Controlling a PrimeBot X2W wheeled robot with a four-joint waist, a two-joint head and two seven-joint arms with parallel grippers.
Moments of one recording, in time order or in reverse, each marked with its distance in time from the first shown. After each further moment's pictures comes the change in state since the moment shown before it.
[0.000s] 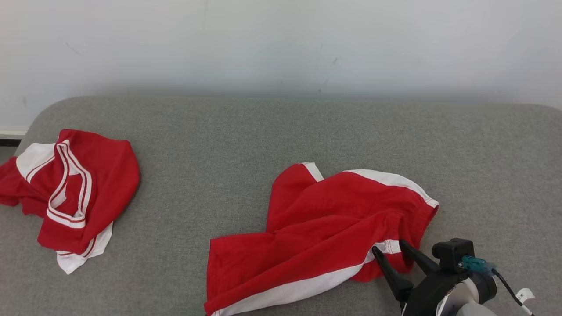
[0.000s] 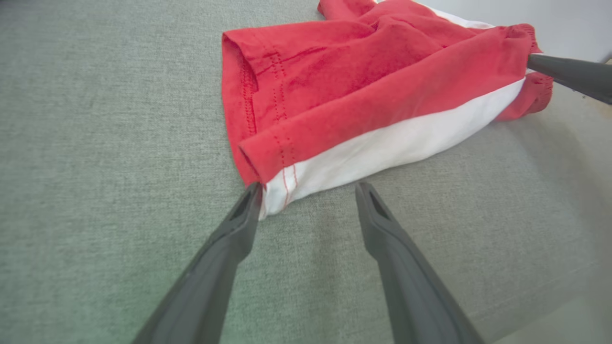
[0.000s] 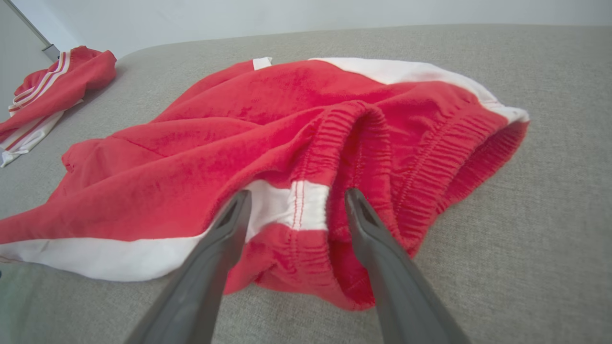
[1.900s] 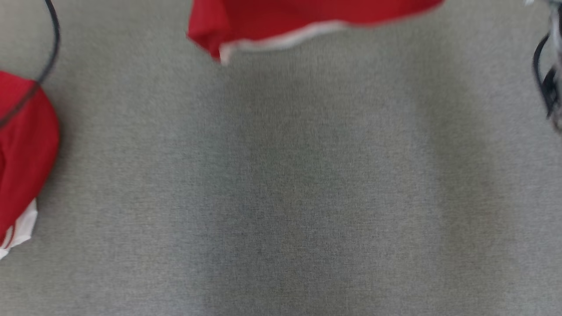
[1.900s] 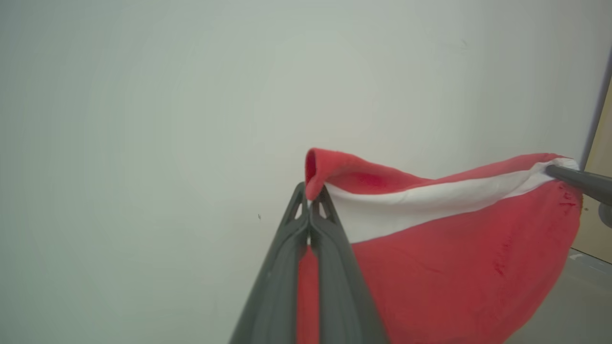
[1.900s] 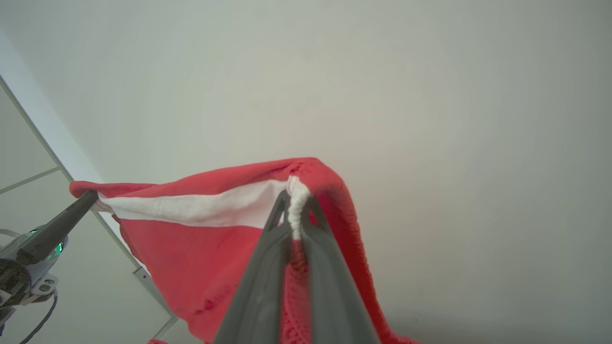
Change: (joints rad) left arm -1.467 0.416 -0.259 -0.064 -0.559 0.000 0.264; right arm -0.919 -0.002 -0.261 -0.227 0.314 0.000 0.373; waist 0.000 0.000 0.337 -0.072
